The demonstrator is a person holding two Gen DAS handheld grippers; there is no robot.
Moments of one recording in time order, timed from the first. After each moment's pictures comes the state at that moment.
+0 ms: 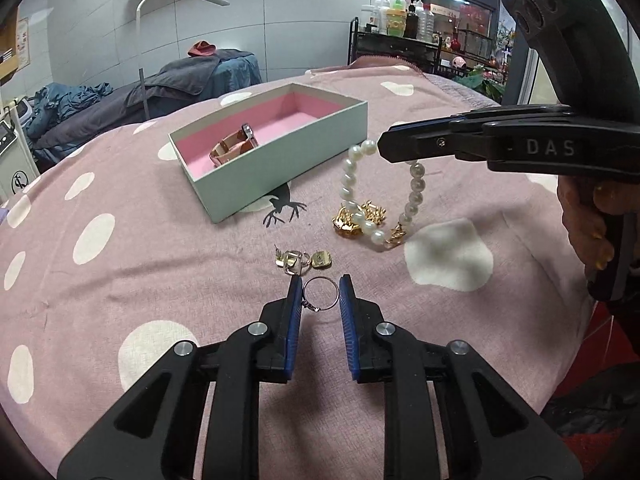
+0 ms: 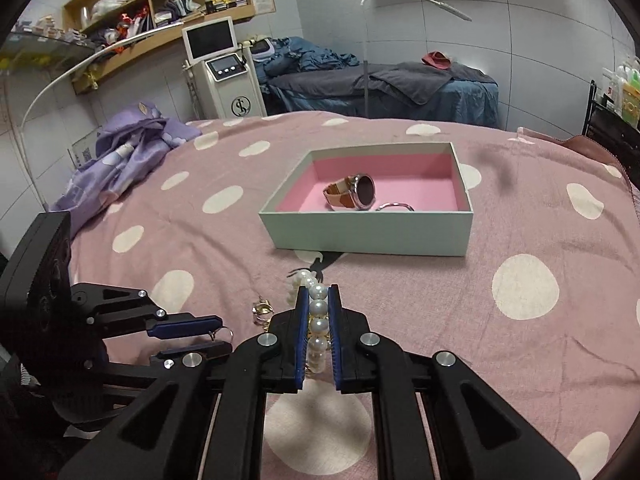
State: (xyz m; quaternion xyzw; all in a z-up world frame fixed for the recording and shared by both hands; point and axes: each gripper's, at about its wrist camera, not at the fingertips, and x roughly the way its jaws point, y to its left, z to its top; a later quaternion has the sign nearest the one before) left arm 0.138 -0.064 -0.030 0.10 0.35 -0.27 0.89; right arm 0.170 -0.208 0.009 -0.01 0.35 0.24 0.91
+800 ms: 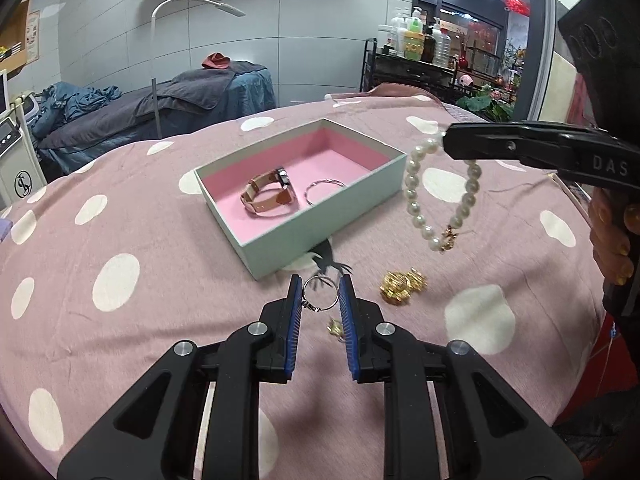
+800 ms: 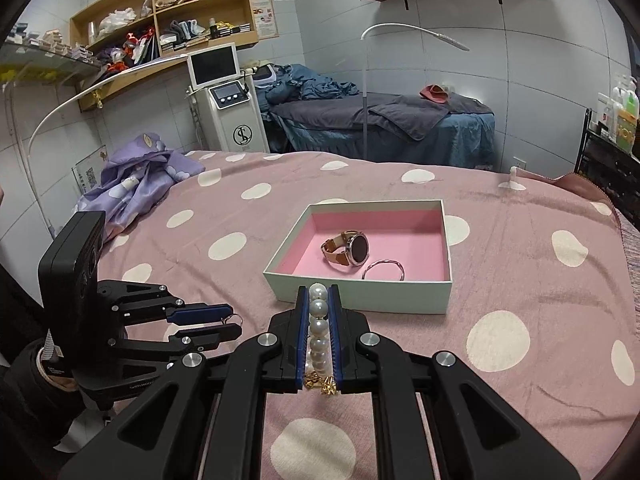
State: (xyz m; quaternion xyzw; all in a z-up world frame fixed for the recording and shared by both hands) left arm 0.188 -0.046 0.002 0.08 0.34 -0.26 0.90; right arm 0.189 -0.215 0.050 -0.01 0.32 0.23 0.92
